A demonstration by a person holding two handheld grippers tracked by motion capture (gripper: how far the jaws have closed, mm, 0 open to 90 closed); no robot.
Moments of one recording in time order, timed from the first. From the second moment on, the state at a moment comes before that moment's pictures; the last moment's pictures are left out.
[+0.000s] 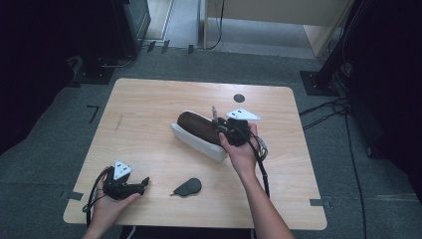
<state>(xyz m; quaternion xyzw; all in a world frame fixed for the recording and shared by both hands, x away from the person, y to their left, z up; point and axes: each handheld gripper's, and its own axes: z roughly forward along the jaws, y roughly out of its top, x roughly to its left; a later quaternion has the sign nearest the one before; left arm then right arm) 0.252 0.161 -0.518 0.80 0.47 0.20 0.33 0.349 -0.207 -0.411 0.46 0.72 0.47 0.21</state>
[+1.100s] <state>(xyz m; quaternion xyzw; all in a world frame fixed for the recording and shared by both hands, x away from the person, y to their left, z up) 0.243 0.151 -0.510 0.80 0.43 0.18 0.37 0.270 -0.221 -0.401 0.42 0.71 0.54 0.18</state>
